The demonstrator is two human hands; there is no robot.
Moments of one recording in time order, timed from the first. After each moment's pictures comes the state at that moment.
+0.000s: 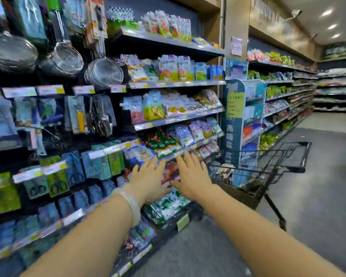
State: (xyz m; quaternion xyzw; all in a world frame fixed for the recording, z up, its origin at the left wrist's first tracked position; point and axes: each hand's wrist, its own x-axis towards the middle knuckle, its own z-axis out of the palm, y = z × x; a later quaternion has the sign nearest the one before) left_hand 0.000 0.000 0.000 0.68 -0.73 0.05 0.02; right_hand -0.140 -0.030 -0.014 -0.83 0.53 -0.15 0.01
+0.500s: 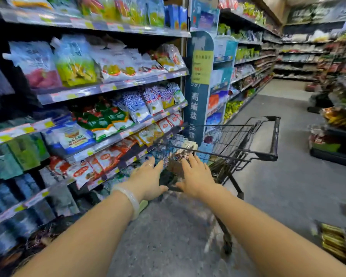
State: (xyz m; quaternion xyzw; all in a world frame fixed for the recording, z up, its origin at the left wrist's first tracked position) left_hand -0.167 -0.302 -0.103 0.61 -0.78 -0.09 -0.06; right_hand -0.324 -0.300 -0.119 -0.76 0.64 -0.04 0.07
